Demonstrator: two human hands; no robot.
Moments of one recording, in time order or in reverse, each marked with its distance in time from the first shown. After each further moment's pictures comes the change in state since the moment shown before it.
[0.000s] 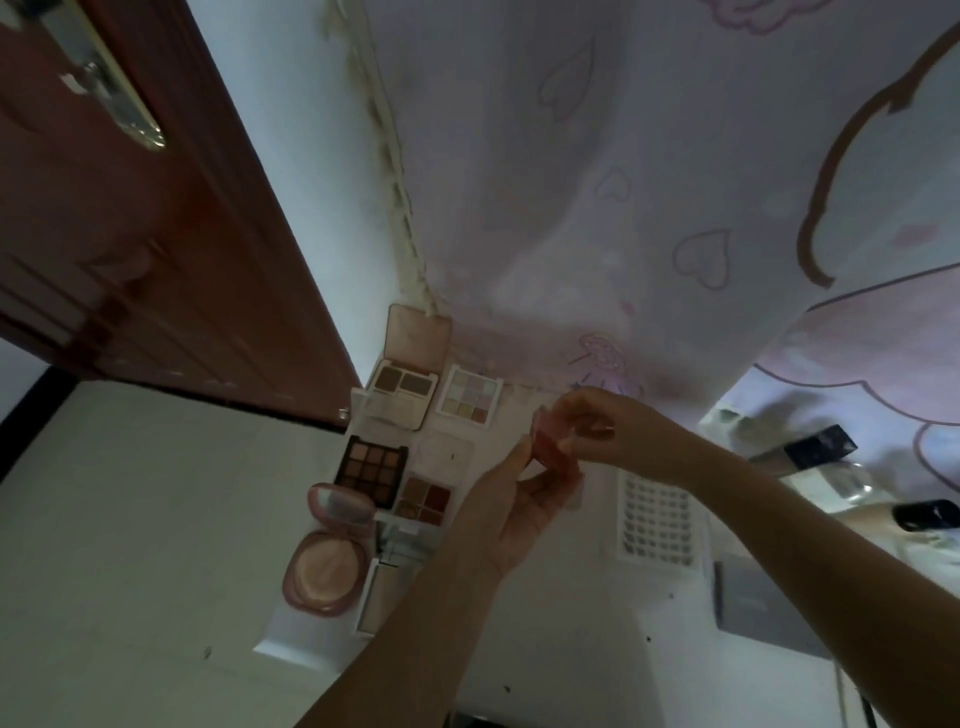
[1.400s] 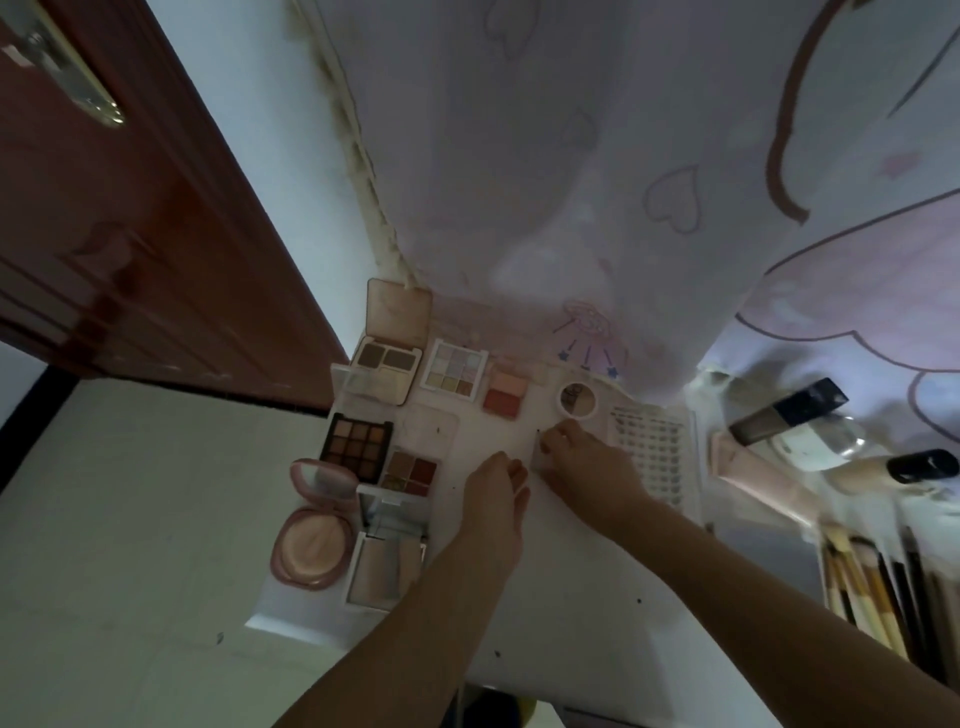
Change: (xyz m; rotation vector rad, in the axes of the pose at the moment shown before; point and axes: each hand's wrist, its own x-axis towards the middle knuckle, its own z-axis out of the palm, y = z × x) left_hand 0.021 -0.040 -0.024 0.274 0.480 0.155; right_hand -0.018 0.054 0.078 -0.805 0.135 0.134
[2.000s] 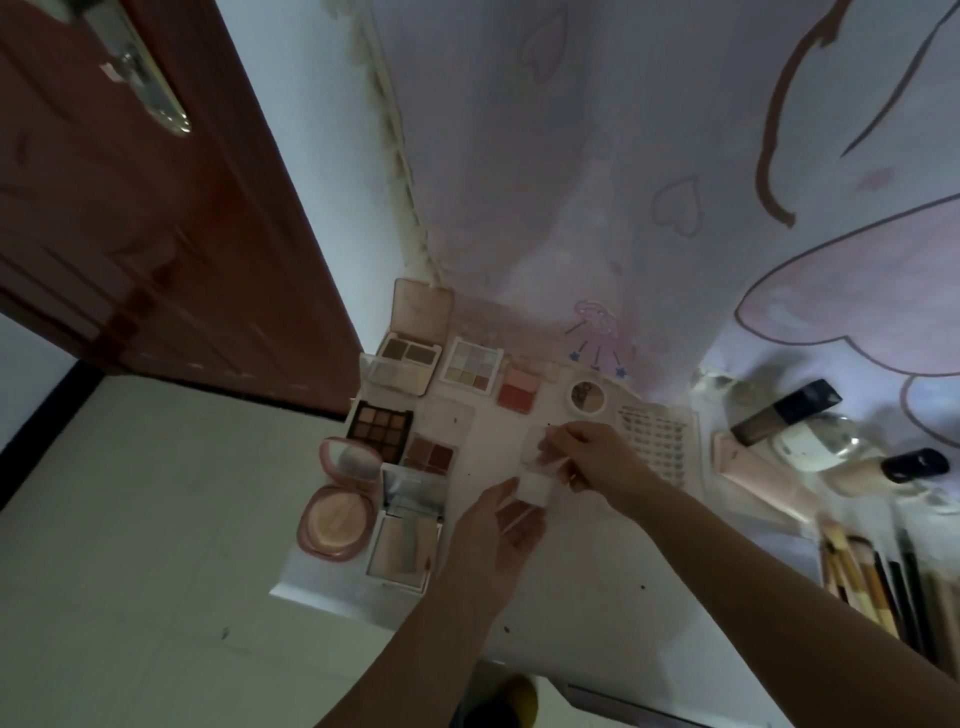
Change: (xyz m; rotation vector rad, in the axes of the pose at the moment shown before) left_hand -0.037 -0.013 -0.046 -0.186 -0.107 -0.113; right_hand -0.005 -0.019 -0.025 1.246 -0.097 0.399
